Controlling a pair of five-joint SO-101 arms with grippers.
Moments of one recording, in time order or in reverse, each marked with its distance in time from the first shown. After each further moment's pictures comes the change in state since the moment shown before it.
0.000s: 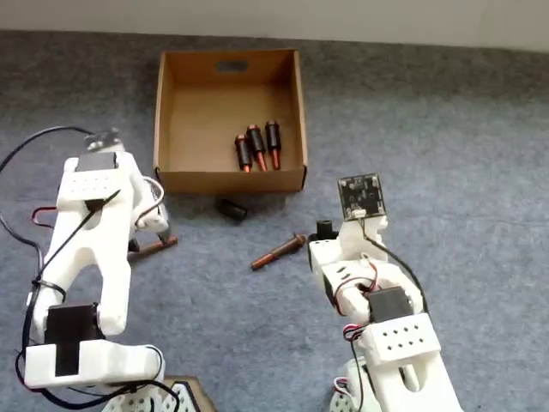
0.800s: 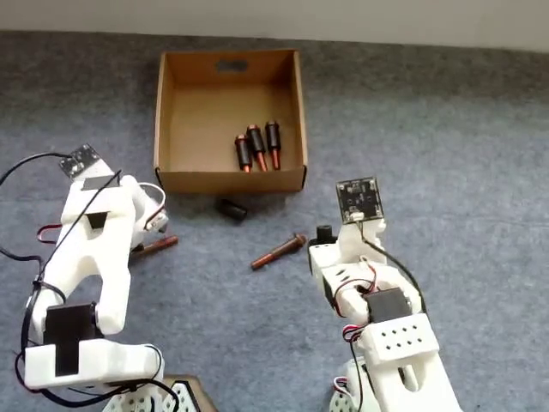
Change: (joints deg) left arm -1.6 -0.1 11.0 -19.3 9.8; right arm 0.0 0.0 0.5 0.0 0.4
